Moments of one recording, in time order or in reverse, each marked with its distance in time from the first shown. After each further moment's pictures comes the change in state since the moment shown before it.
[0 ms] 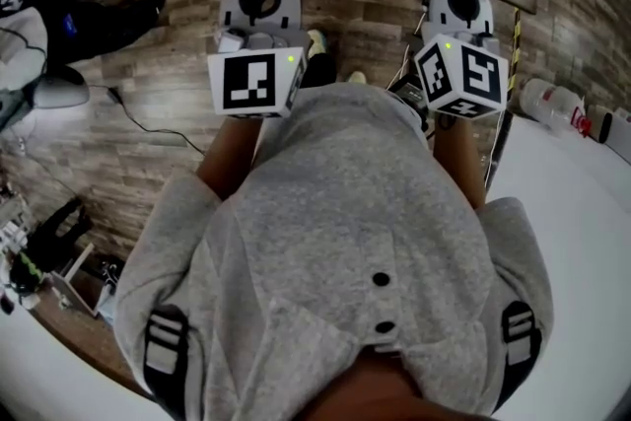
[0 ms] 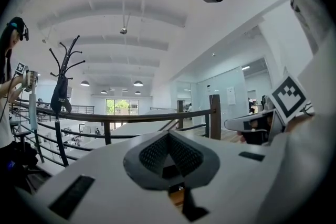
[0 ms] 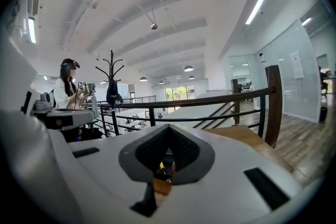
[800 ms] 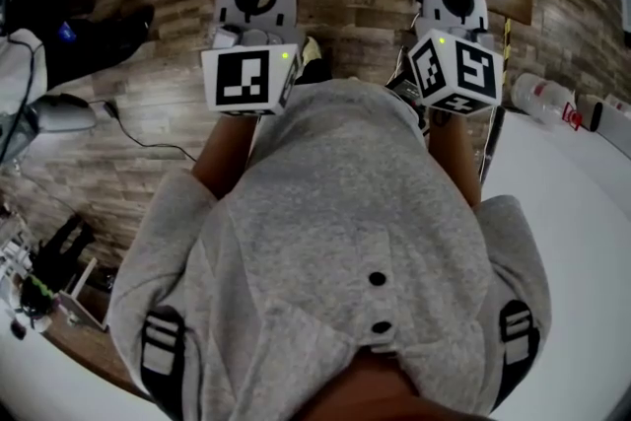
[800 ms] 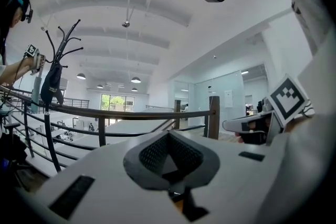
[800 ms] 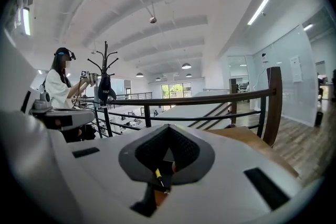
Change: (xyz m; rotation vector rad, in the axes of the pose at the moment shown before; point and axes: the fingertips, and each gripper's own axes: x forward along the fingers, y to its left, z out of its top) left arm 0.081 0.067 -0.015 -0.027 0.028 -0.068; right arm 0.099 0.006 0.006 -0.021 0.045 -0.051
